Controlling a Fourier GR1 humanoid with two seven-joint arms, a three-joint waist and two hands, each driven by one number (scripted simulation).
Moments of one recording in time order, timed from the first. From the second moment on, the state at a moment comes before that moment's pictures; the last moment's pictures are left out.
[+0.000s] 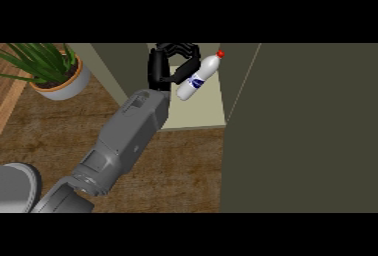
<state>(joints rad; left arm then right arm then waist) -1.10 0.00 -0.20 -0.35 0.55 0.49 -0.68 1.07 -0.48 0.36 -2.48 -0.06 0.17 -0.60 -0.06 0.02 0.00</state>
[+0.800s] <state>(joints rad) -0.79 0.00 -0.48 -0.76 0.76 0.25 -0.60 1.07 -0.46 0.45 -2.50 -0.04 0.13 -0.55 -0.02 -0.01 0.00</state>
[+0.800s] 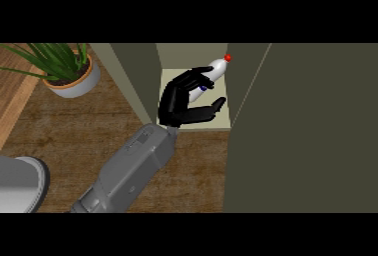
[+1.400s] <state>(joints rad) -0.29 0.13 -0.68 -1.27 0.74 0.31 -0.59 1.09 -0.47 0.48 -2.50 -0.02 0.06 -0.56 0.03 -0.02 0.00</state>
